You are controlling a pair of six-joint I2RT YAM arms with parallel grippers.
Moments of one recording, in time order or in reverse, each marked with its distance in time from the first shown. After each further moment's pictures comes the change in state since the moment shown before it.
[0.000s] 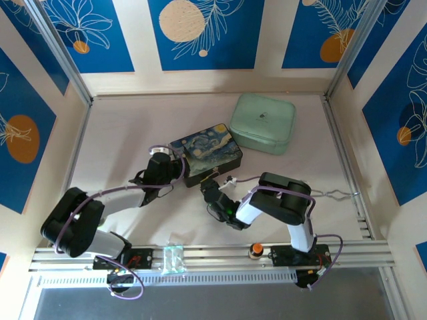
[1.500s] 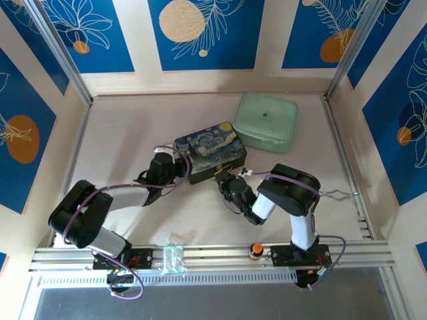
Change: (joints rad) left arm -0.006 0.072 -0.003 0.158 0.006 0.087; right arm -0.227 -0.021 -0.181 0.298 -0.306 -0.053
